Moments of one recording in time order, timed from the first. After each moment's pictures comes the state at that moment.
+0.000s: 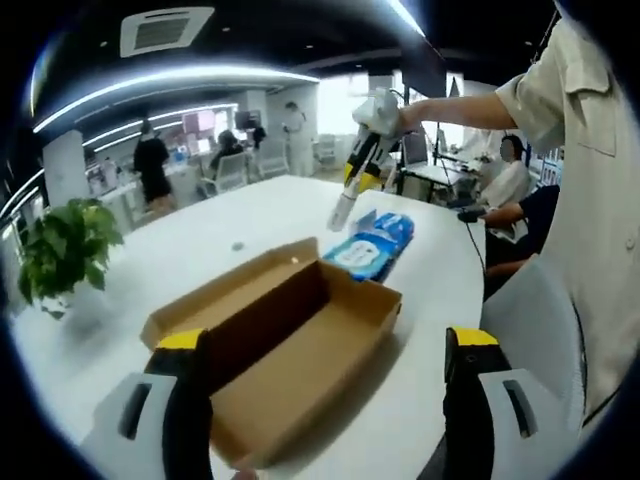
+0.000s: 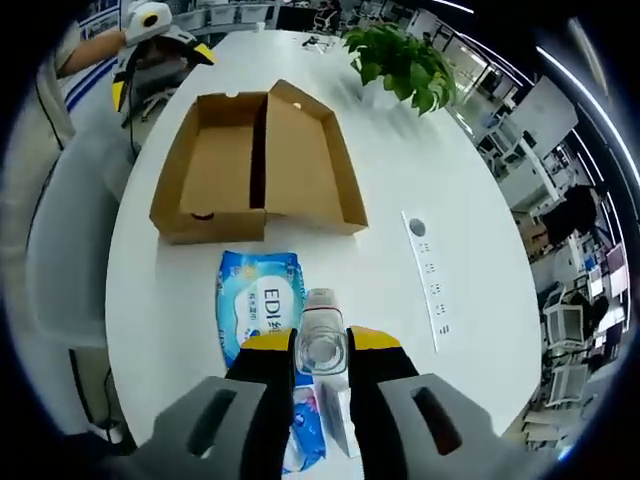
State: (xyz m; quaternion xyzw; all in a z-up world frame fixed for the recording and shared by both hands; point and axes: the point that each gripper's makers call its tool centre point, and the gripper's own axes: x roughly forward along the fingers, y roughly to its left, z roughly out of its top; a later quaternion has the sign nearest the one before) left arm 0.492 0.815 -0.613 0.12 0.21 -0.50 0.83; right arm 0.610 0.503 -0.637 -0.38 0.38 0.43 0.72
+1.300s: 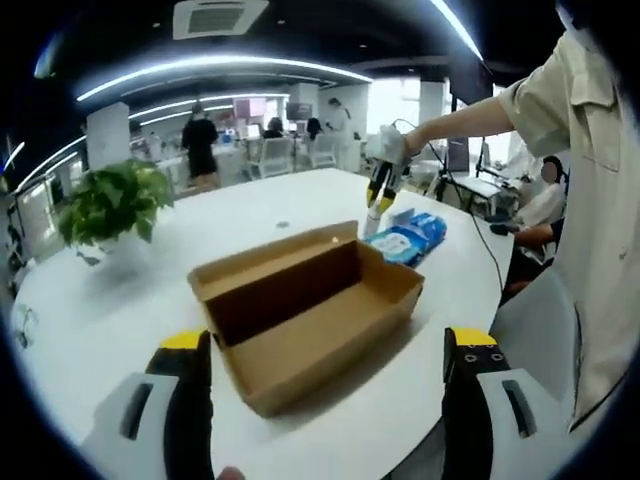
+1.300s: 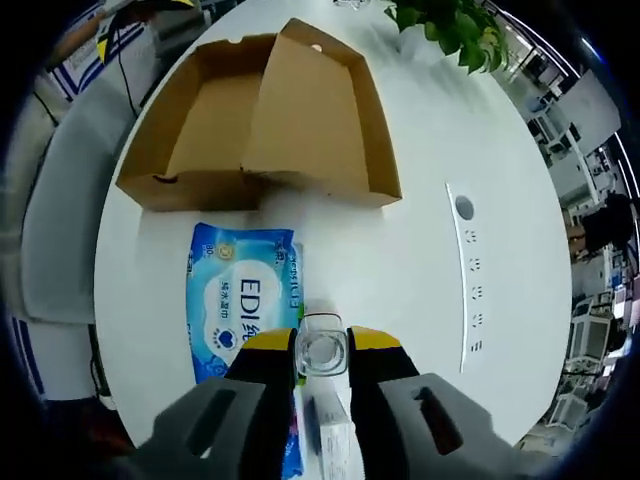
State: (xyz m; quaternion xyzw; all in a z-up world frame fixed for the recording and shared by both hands) left arm 0.483 0.869 -0.618 0.09 0.24 -0.42 0.87; right arm 0.634 0.512 -0.705 -0.40 0.45 0.47 0.65
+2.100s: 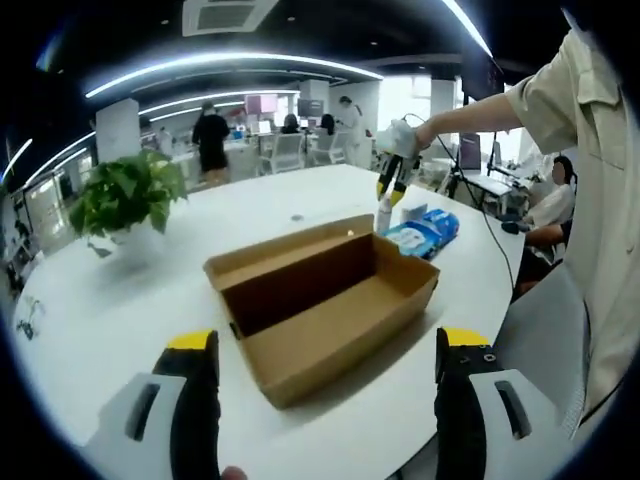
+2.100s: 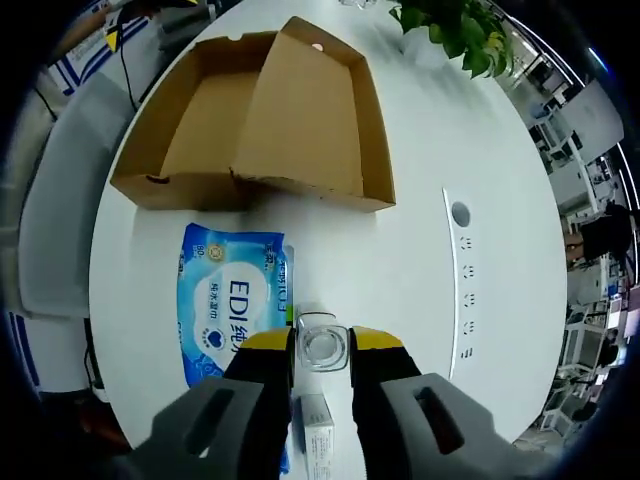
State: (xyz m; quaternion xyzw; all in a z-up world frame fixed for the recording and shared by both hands) left arm 0.492 0.889 -0.625 0.09 0.25 -0.39 0.88; right arm 0.644 0.513 -0.703 -0.42 0.45 0.47 0.64
